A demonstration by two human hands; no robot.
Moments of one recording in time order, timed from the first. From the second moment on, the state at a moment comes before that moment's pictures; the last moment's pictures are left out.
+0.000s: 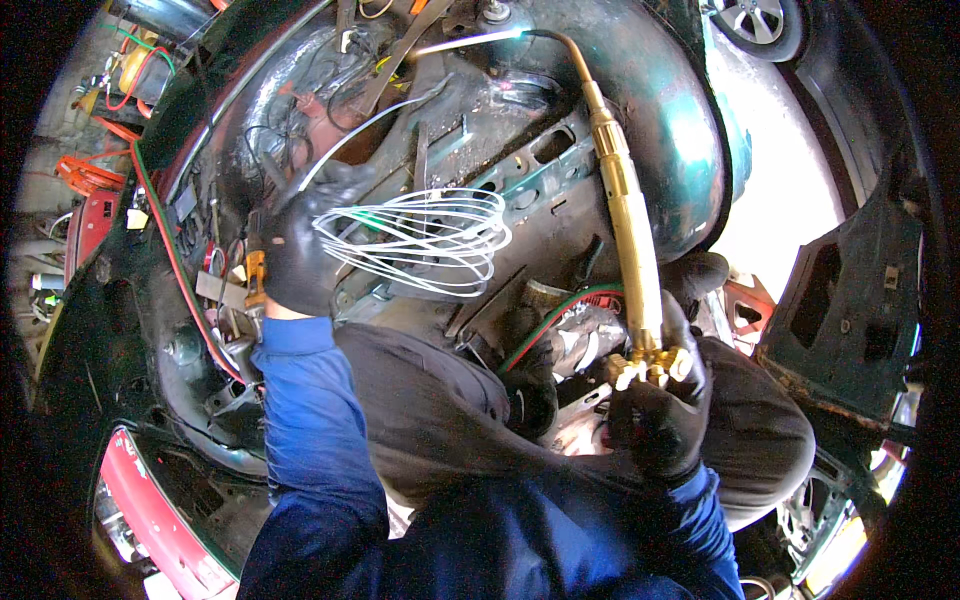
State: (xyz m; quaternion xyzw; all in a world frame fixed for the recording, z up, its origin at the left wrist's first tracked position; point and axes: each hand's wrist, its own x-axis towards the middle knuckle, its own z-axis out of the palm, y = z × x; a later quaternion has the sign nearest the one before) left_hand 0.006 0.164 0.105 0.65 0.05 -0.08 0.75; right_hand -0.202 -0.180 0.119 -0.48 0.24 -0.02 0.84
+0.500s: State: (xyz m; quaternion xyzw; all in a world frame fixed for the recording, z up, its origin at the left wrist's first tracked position) left_hand 0.020 0.097 0.004 0.58 0.05 -0.04 0.81; right_hand -0.157 -0.163 0.068 -0.44 0.28 0.11 0.84
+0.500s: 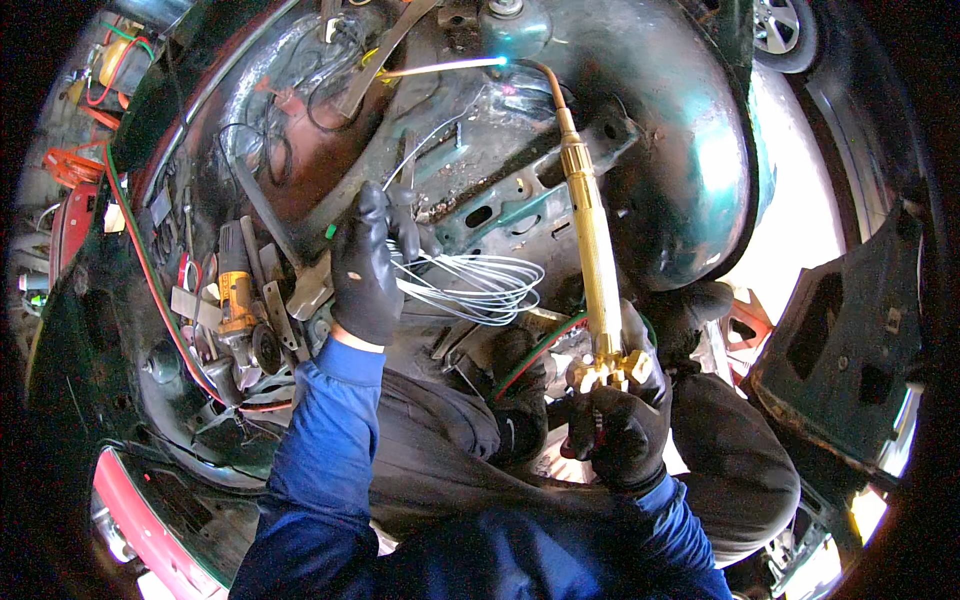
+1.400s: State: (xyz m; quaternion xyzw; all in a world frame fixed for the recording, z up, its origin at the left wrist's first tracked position) left_hand 0.024 0.115 0.020 0.70 0.04 -0.10 0.70; right_hand -0.162 -0.149 0.028 -0.43 0.34 0.09 0.83
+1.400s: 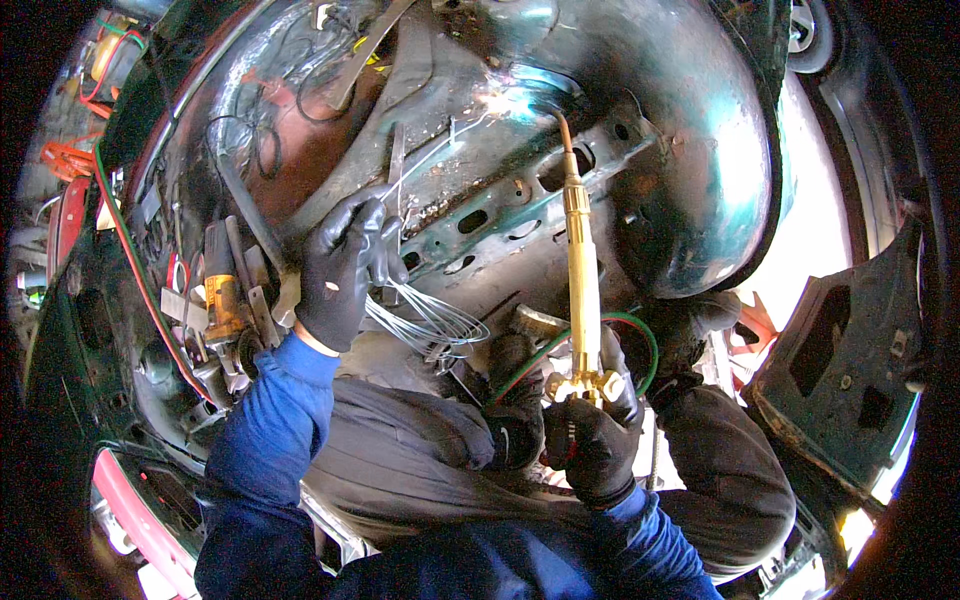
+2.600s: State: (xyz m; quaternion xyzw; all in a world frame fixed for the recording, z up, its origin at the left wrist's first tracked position) left_hand 0.024 0.108 0.002 0.75 0.04 -0.06 0.65; right_hand -0.121 -0.100 -0.003 -0.59 0.28 0.00 0.76
